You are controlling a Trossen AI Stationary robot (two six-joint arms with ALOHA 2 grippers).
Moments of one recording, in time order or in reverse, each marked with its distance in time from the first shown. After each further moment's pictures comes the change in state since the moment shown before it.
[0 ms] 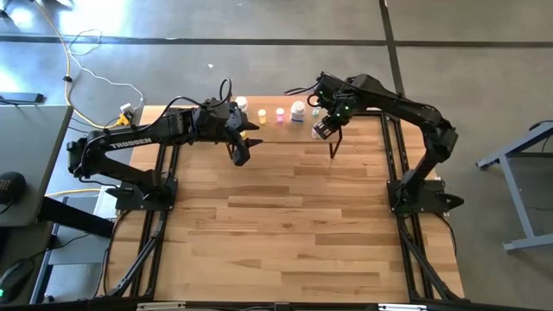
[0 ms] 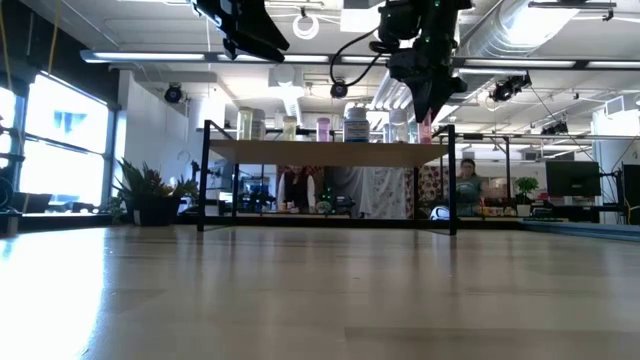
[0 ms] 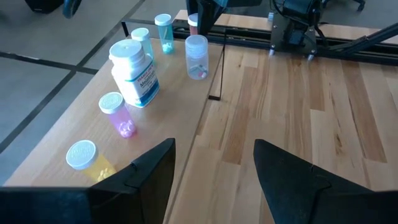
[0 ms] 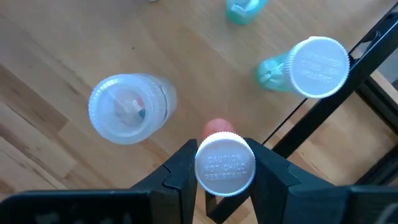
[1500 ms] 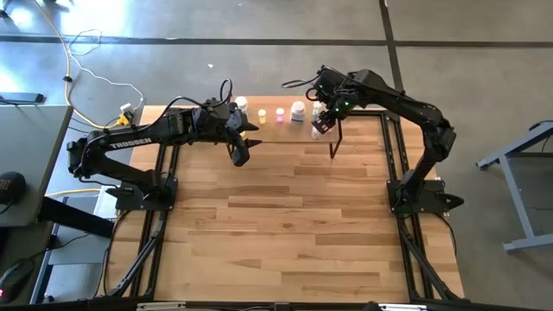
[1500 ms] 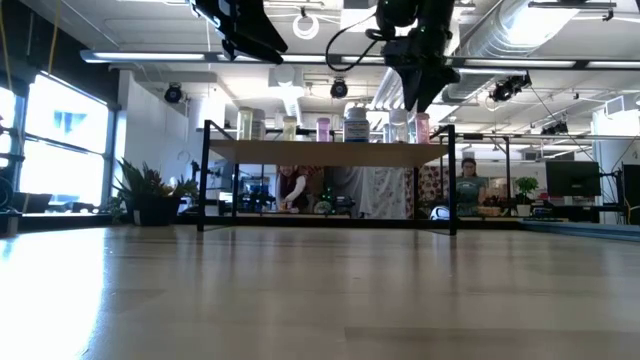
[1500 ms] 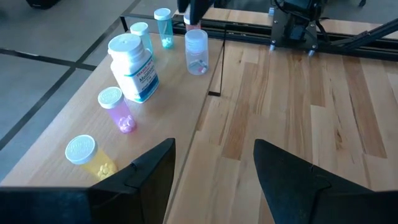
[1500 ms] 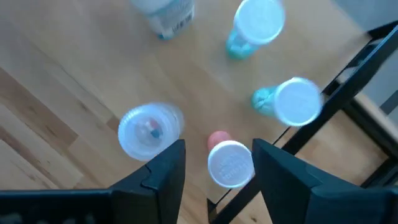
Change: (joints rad) left arm 0.000 0.000 0.000 -0.016 0.000 0.001; right arm 0.000 0.018 0.089 -0.008 0.017 -0.011
